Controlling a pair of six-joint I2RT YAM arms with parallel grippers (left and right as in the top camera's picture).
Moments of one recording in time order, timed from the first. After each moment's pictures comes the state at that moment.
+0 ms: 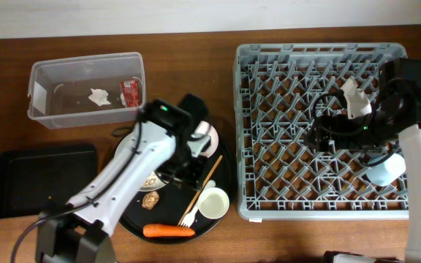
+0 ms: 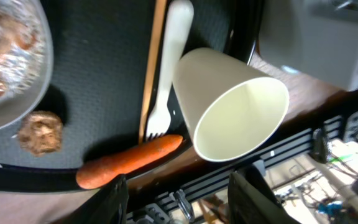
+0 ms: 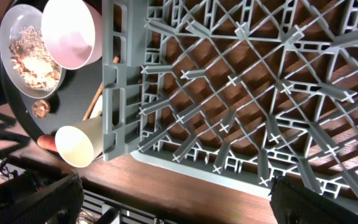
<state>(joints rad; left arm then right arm) -0.57 1.70 1.42 -1.42 0.24 -0.16 -0.15 1.46 1.57 -1.53 -0.40 -0.15</state>
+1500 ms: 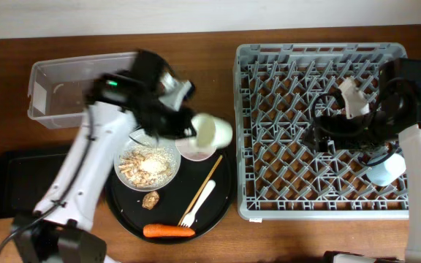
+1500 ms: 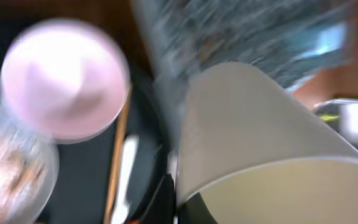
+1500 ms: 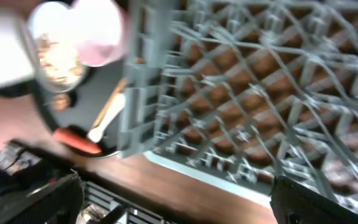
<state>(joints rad) -0.27 1.70 1.65 -1.26 0.62 -0.05 -0.15 1.46 1.57 -1.53 -0.51 -0.22</state>
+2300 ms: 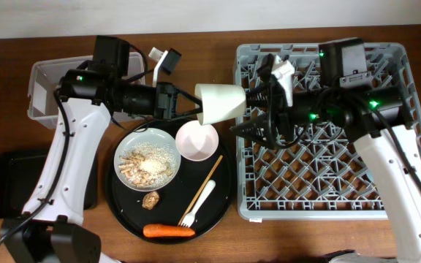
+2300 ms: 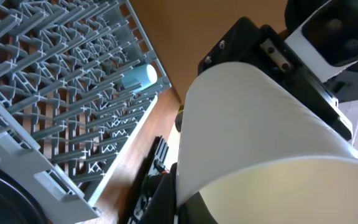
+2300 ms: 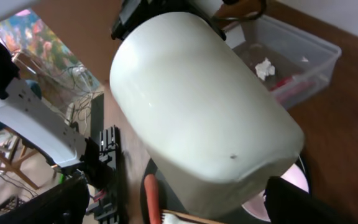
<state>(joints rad) -0.15 1.70 1.65 -1.13 1.31 0.05 0.21 1.46 1.57 -1.01 -1.09 -0.43</state>
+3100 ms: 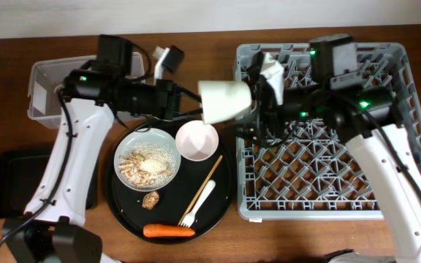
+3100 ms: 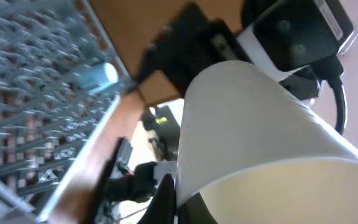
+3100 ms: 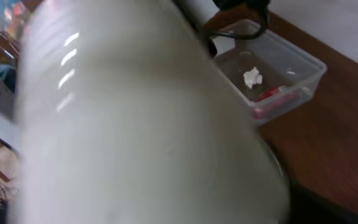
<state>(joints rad) -0.18 1.70 1.66 -1.11 1.46 -0.02 0.26 1.47 1.57 -0.92 -1.01 -0.43</state>
